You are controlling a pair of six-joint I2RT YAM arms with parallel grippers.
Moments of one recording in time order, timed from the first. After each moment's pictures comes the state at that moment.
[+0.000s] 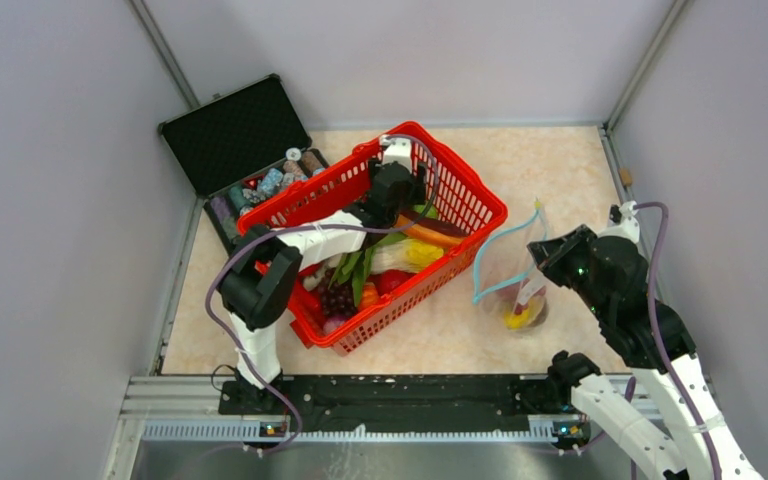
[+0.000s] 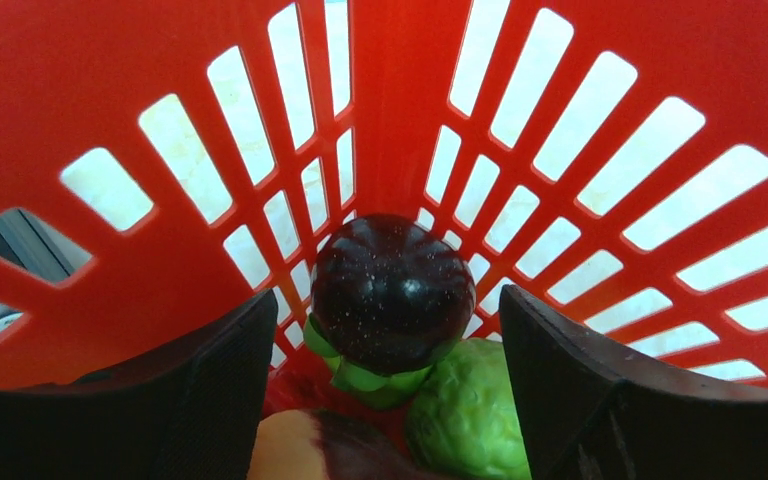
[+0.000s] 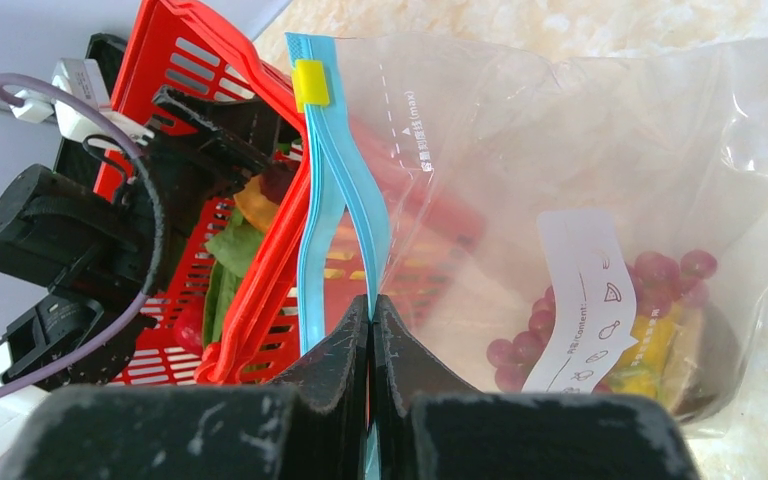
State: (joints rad) left arm -0.69 1.88 1.26 0.29 -0.42 -0.26; right arm 0.42 0.55 0.88 -0.74 0.22 0.90
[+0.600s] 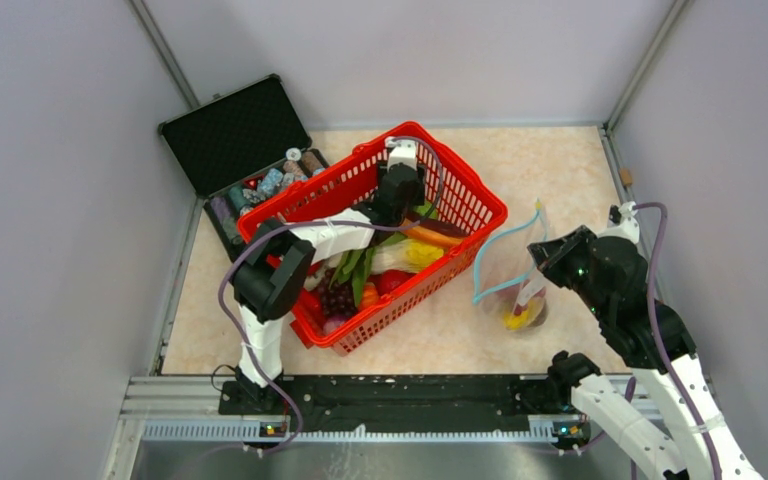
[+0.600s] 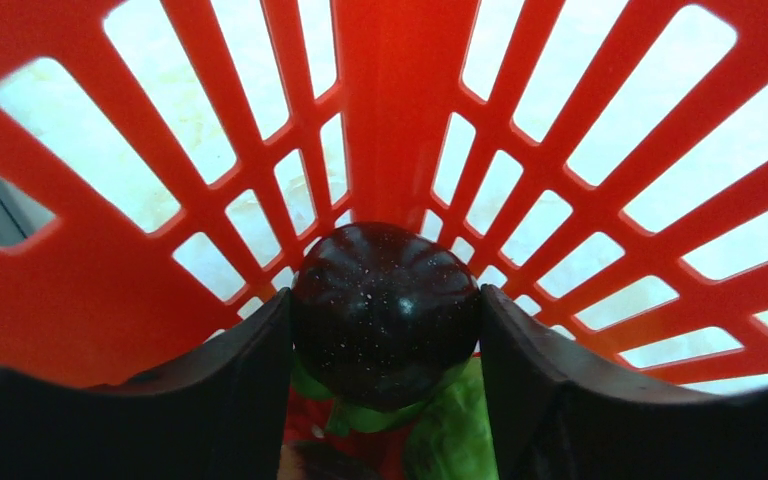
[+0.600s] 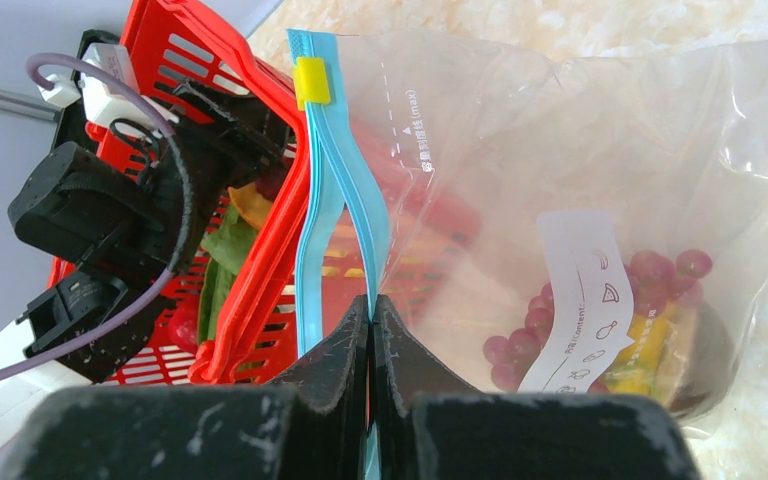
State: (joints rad) left arm -0.69 1.97 1.31 0.29 -0.47 -0.26; right arm 0.42 0.55 0.88 -0.75 0.22 0.89
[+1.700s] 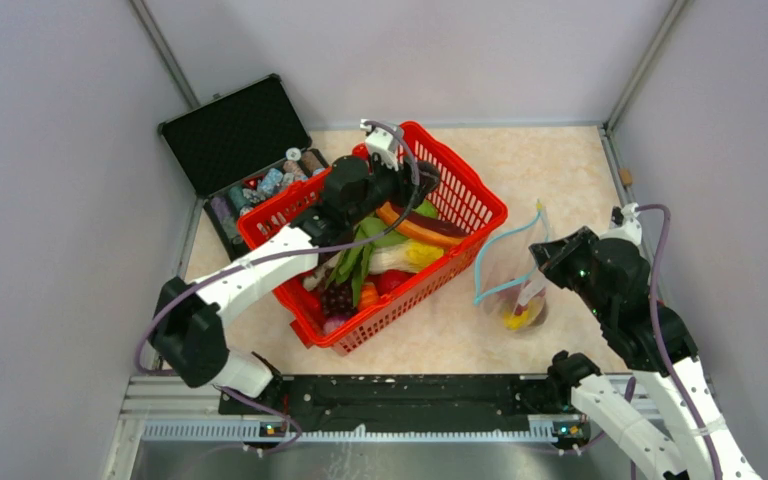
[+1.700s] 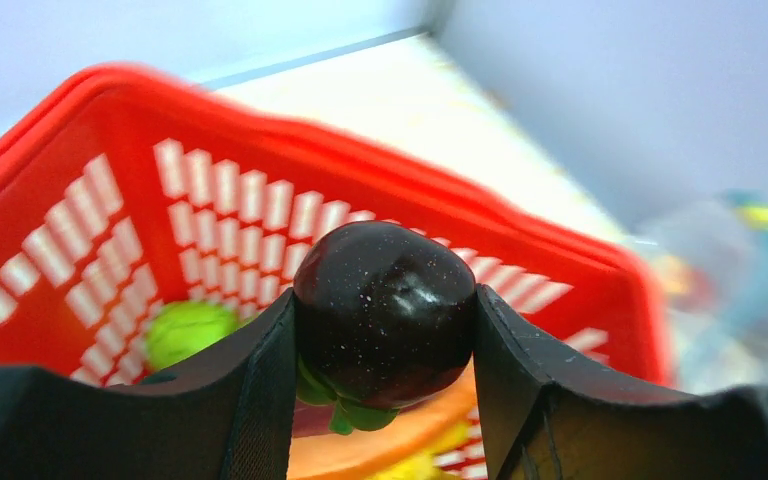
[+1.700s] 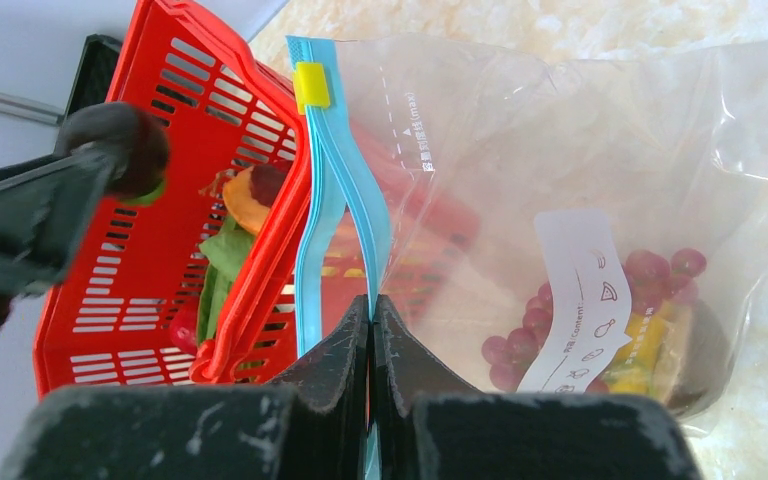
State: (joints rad) left arm -0.70 1.51 1.17 0.21 0.00 -0.29; right arm 0.42 0.54 0.88 -0.75 0.23 0.89
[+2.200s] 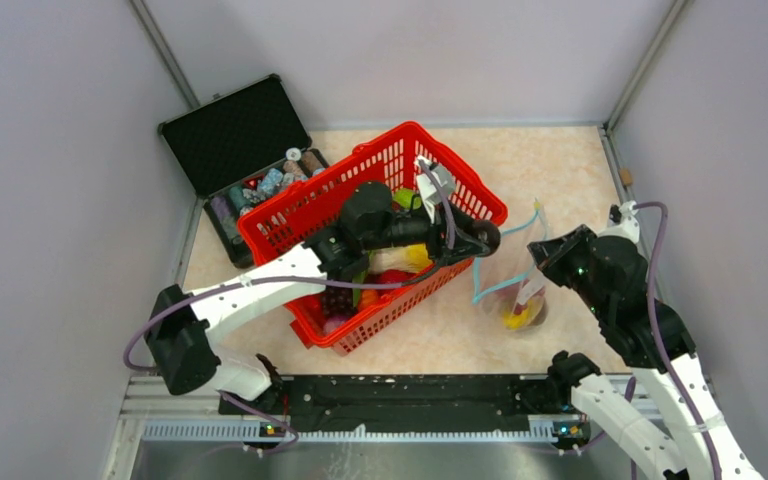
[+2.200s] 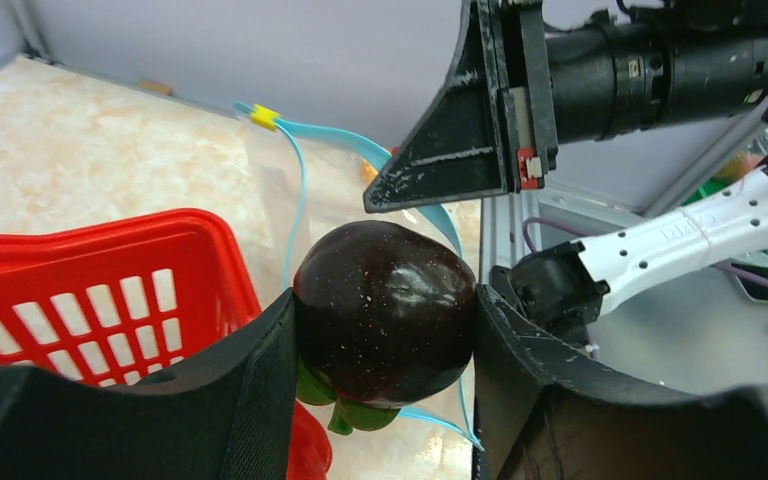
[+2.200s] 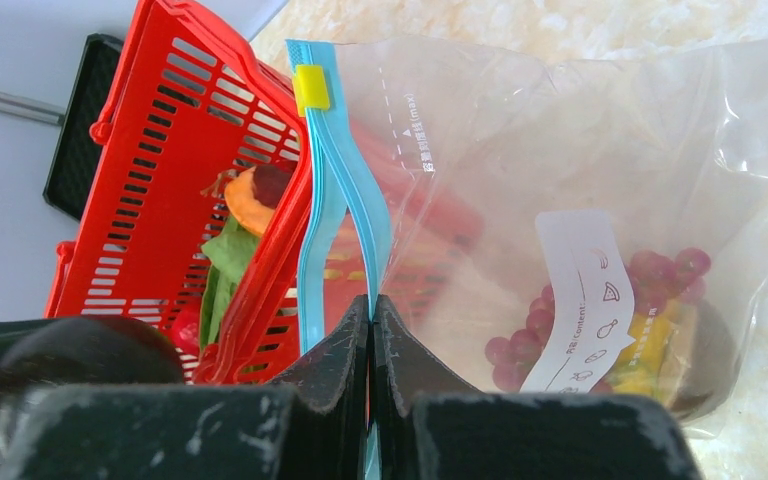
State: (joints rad) left arm -0.91 1.40 1.16 0.26 0.50 -0.25; right arm 0.42 0.55 0.88 -0.74 0.22 0.89
